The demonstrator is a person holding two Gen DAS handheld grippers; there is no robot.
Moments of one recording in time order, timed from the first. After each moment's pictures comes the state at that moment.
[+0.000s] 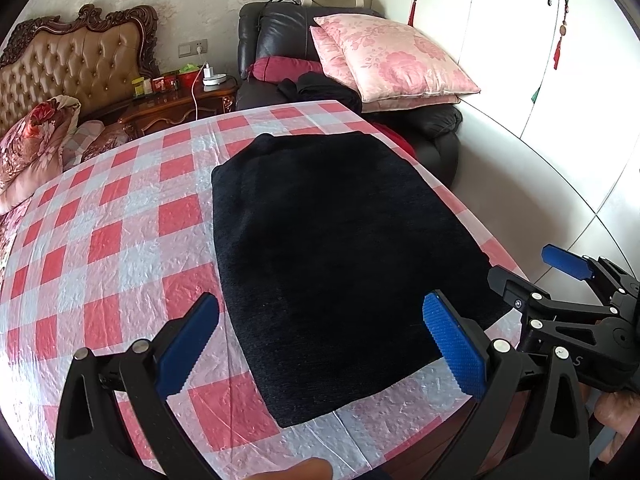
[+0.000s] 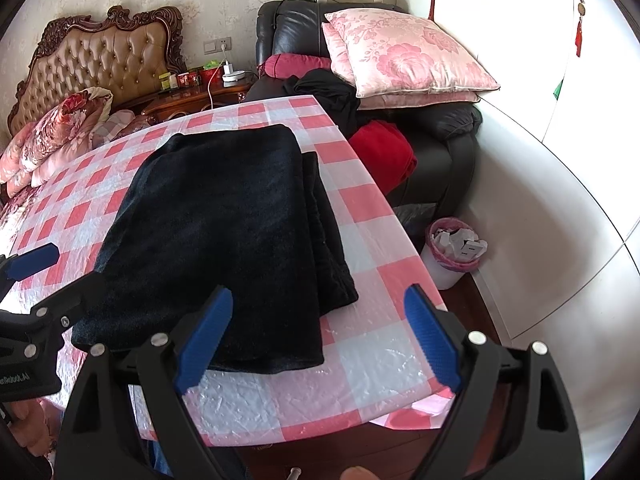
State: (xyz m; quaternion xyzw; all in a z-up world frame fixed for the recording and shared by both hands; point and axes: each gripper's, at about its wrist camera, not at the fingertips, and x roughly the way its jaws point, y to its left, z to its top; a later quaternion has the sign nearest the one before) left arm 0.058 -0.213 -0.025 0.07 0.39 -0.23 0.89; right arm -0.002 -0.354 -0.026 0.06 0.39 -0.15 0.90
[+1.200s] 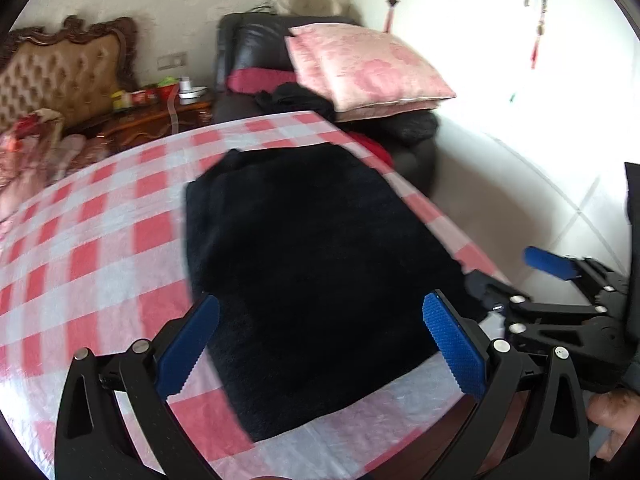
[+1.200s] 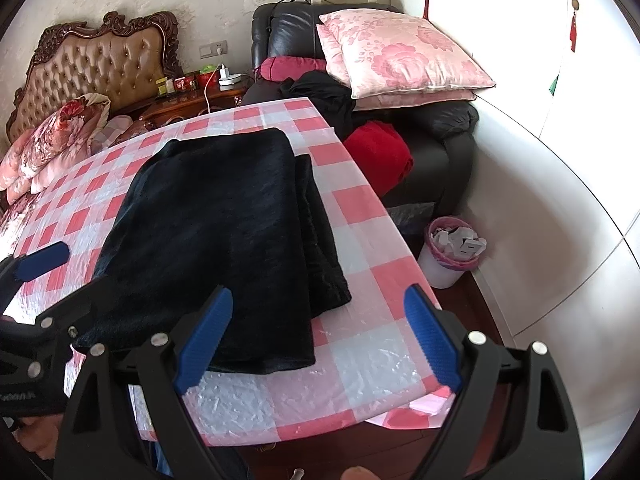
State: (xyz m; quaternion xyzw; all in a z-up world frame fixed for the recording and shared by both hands) left arm 0.058 -0.227 -0.024 0.06 0.38 -0.28 0.88; right arm -0.005 -0.356 -0.021 0.07 0.39 -0.16 0.90
